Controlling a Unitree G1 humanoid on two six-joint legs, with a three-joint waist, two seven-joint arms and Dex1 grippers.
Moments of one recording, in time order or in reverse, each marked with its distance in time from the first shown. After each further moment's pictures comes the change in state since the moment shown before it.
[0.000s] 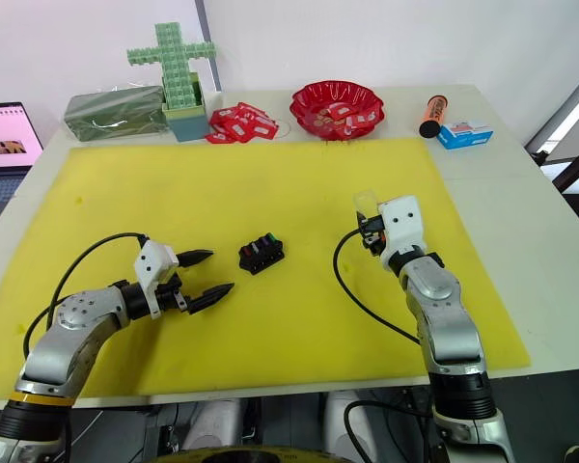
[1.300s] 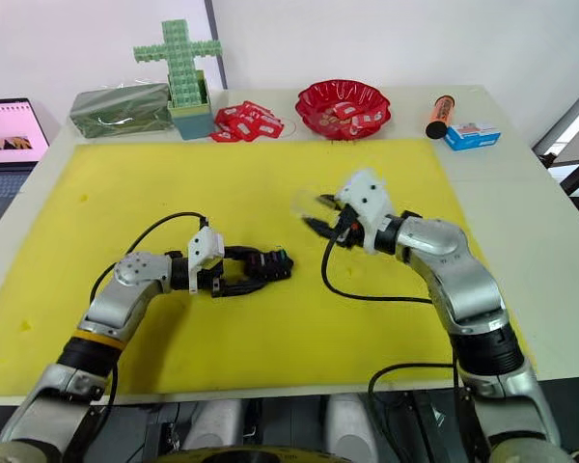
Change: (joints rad) left arm -0.369 -0.077 -0.192 0.439 0.085 -0.263 -0.404; right arm -0.299 -0.275 0.198 -0.057 0.253 0.128 0.636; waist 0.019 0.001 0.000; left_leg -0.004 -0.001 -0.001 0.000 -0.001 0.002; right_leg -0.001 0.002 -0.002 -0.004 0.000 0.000
